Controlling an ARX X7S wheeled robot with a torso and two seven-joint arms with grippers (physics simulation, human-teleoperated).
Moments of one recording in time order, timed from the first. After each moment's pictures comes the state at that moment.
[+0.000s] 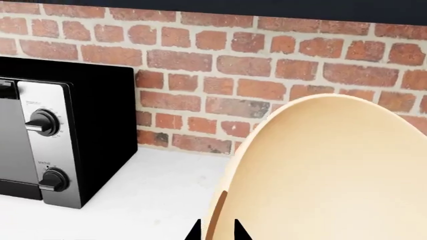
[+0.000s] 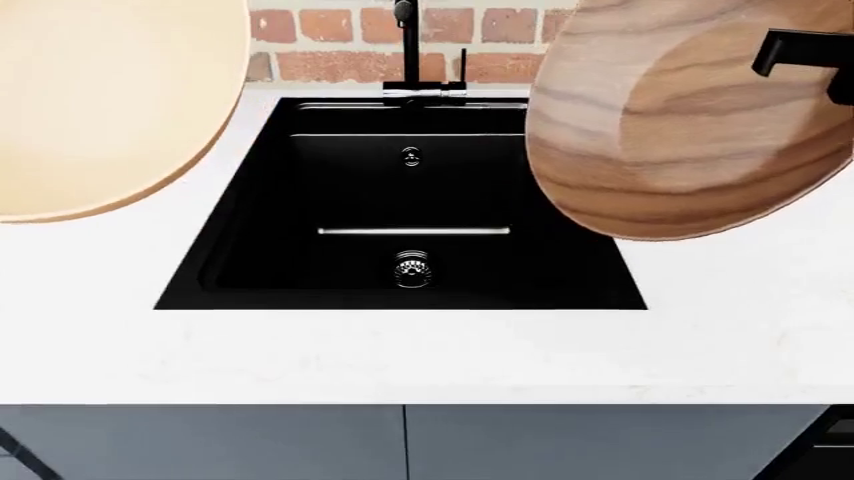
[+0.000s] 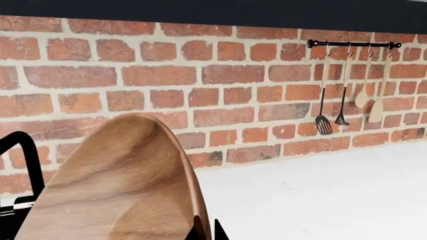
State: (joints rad) left arm -1.85 -1.32 0.72 0.32 -2.29 -0.92 -1.15; right arm 1.62 1.06 -0.71 -0.43 1.97 0.77 1.37
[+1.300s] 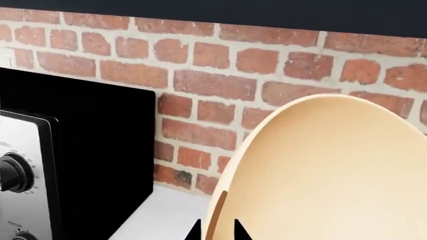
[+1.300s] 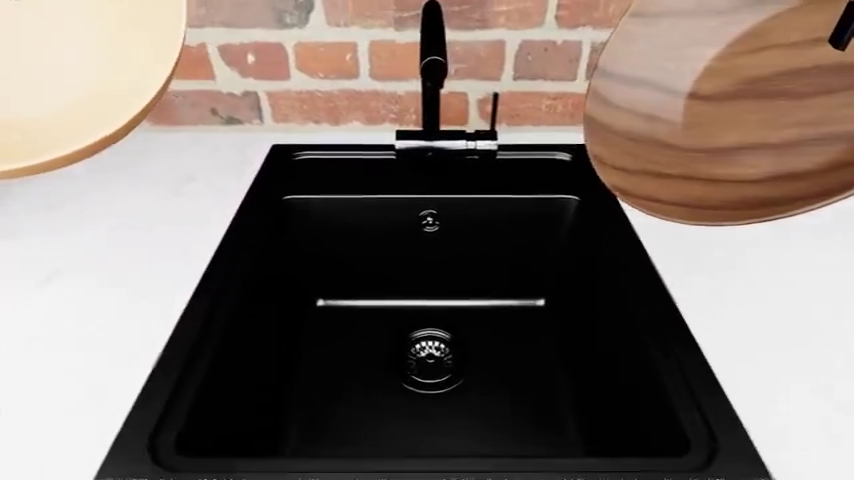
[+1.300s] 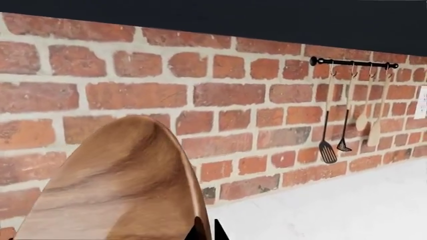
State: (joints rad) left arm -1.83 -1.32 0.71 0.30 -2.18 -0.88 -1.19; right arm 1.73 1.10 -0.75 -0.41 1.99 0.85 1.46
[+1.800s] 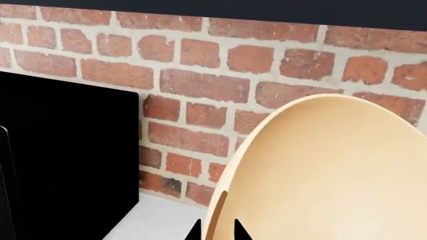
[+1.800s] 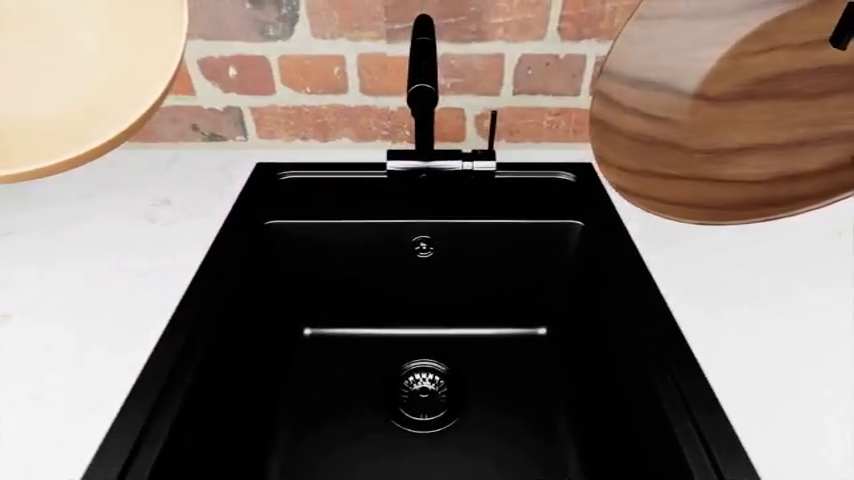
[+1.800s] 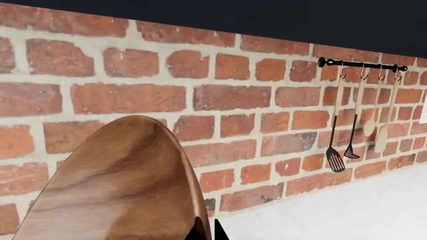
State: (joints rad) left arm -1.82 -1.32 0.70 0.30 -2.18 -0.88 -1.19; right arm 1.75 1.10 -0.77 -0.40 1.99 0.86 1.48
